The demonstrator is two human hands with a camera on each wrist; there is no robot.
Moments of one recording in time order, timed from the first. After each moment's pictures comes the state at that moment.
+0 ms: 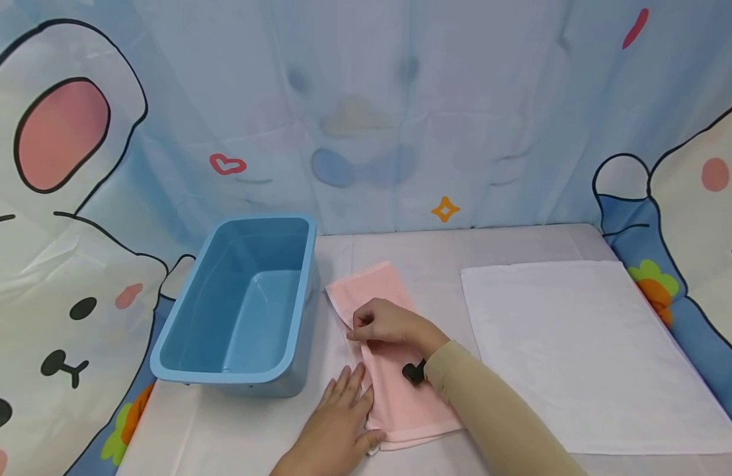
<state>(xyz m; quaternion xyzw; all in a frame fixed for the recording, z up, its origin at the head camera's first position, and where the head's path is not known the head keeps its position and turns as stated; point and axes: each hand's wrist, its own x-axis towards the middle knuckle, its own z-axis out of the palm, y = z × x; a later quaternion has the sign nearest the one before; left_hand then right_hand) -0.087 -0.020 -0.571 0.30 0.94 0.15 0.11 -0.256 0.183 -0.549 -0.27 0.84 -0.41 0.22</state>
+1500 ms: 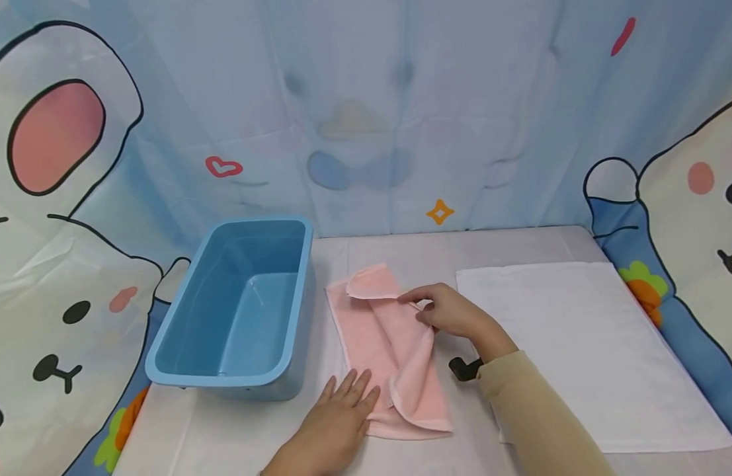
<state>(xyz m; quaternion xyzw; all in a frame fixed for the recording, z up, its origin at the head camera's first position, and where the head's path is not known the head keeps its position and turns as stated) -0.093 -0.015 -0.556 0.34 0.93 0.08 0.10 -0.233 0.290 -0.514 -0.13 0.86 -0.46 0.19</state>
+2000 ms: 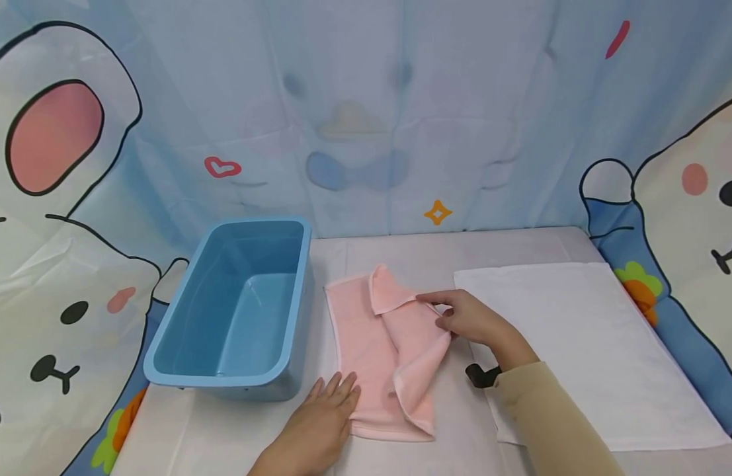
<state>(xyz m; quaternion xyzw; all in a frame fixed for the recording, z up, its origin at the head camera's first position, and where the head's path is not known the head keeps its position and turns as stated) -0.093 -0.039 -0.554 0.36 0.93 0.06 0.08 -0.217 0.325 -0.521 -0.10 0.87 -0.45 0.18</state>
